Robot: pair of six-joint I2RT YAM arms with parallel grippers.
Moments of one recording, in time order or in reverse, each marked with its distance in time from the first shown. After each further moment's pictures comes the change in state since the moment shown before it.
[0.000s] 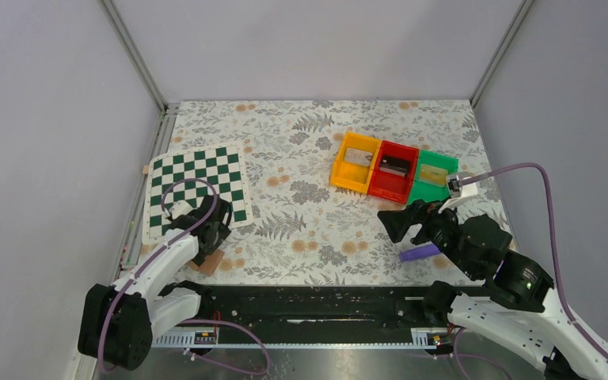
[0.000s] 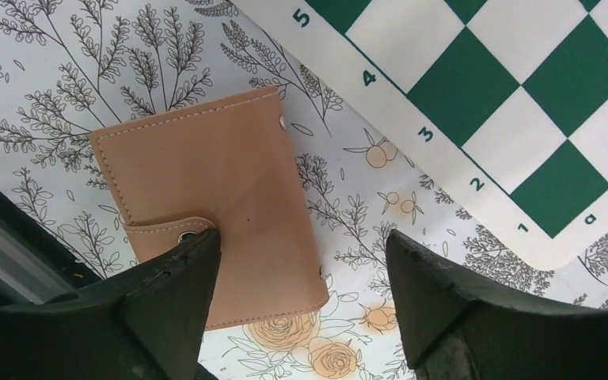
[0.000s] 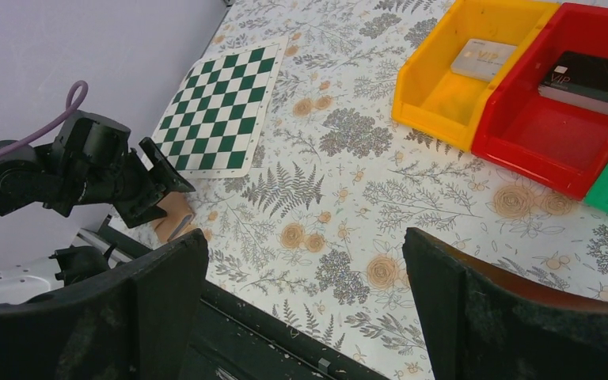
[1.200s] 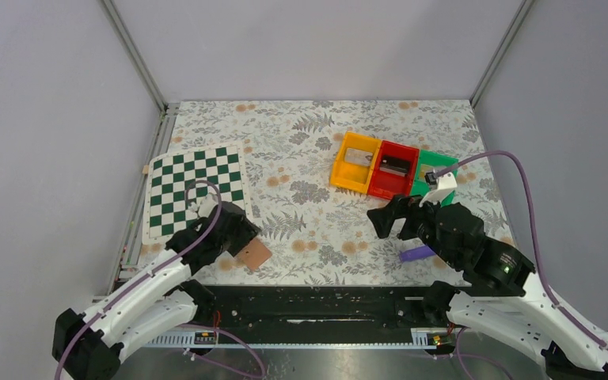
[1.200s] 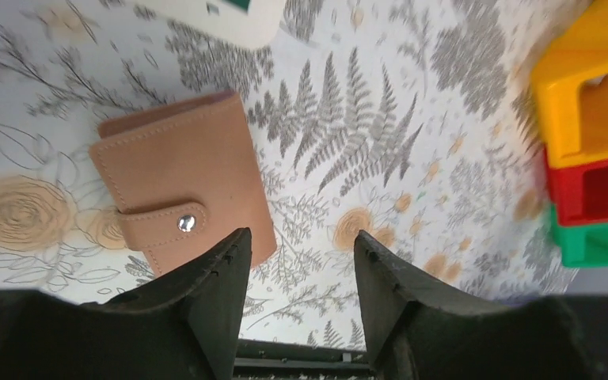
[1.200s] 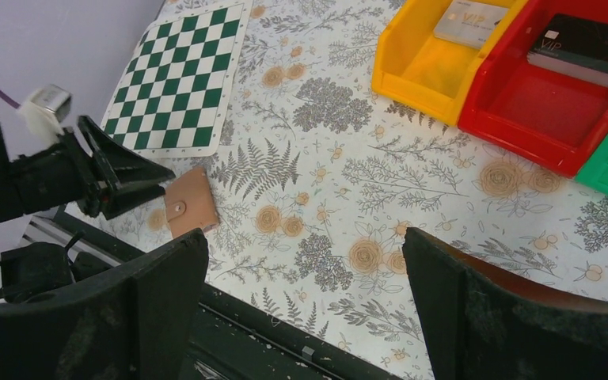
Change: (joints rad) left arm -0.354 -0.212 0.005 0.152 0.259 -0.135; right arm 0.000 0.114 0.000 -0.010 0.016 0.002
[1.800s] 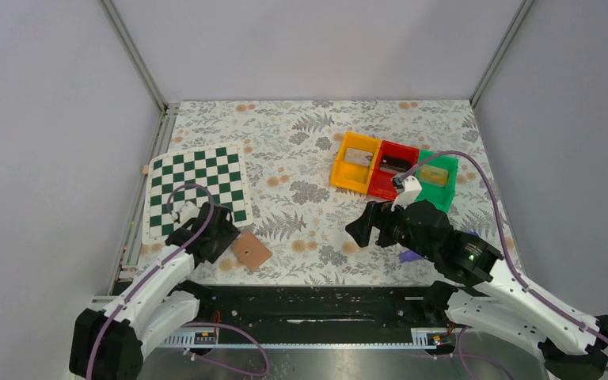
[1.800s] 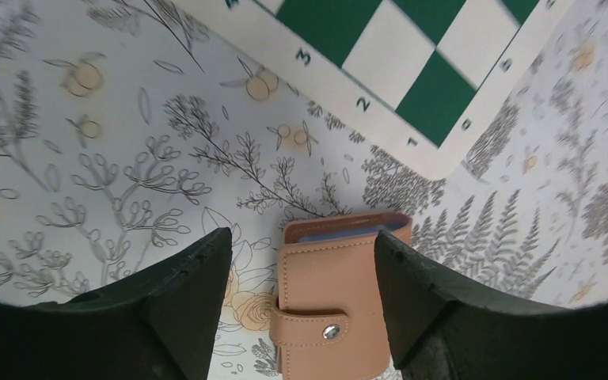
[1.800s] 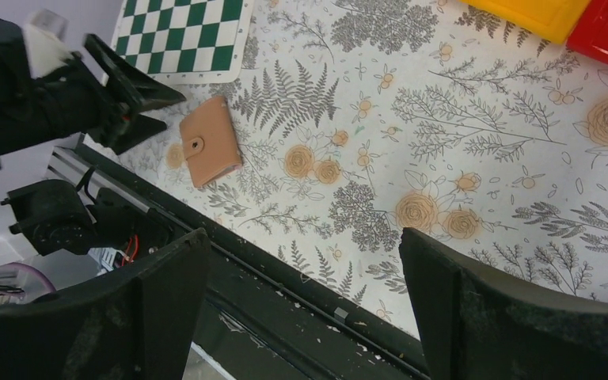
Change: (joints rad) left arm 0.284 0.033 -0.047 -0.069 -0.139 0.108; right arm 0.000 0.113 -0.122 0.095 -0.192 0.097
